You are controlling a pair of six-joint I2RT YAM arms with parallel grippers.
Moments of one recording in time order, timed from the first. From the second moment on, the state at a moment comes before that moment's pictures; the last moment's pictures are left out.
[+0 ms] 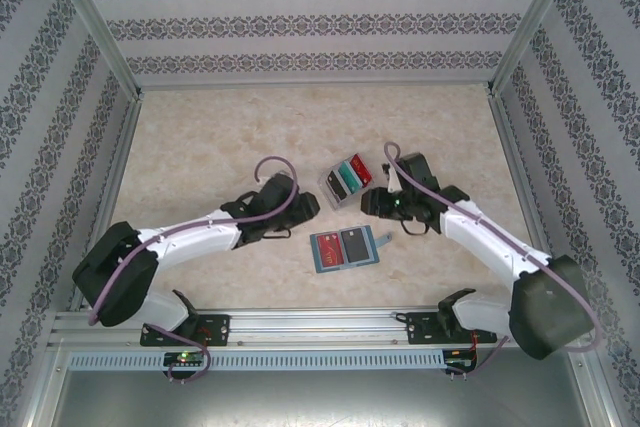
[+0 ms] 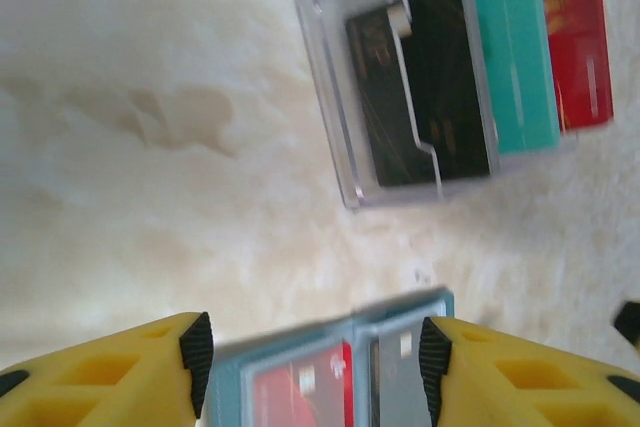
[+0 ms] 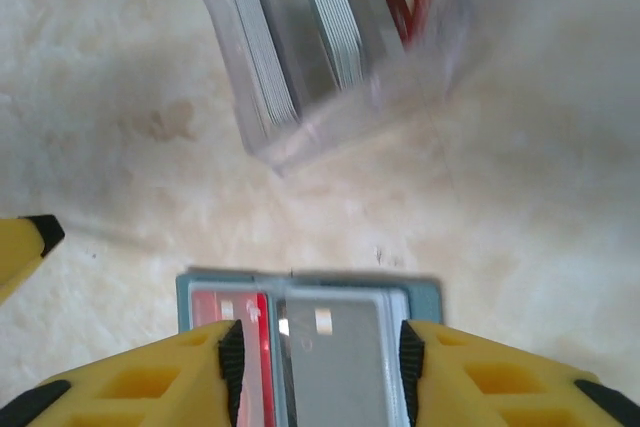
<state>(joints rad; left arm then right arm) -0.72 1.45 0.78 -0.12 -0.01 -1.09 0.41 1.25 0.80 -0.49 -0.27 0.51</state>
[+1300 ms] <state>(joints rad) -0.59 1.94 1.12 0.00 0.30 -1.17 0.54 1.88 1.43 -0.77 0.09 0.18</state>
